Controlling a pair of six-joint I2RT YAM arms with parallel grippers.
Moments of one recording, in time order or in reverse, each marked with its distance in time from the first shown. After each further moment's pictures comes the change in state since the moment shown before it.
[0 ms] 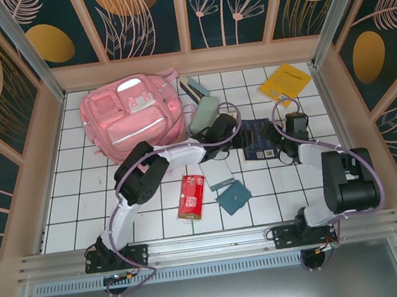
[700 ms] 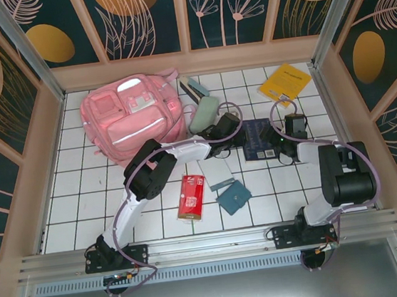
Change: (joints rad) left arm 0.007 0.106 0.106 -0.101 -0.067 -0.057; right arm -0.007 0.068 0.002 0.039 -0.066 -0.026
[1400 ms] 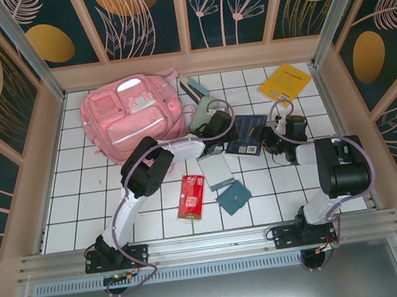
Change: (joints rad) left arm 0.044 0.000 -0.049 0.097 -0.063 -0.025; right arm -0.002 0.084 -0.055 0.297 -0.423 0.152
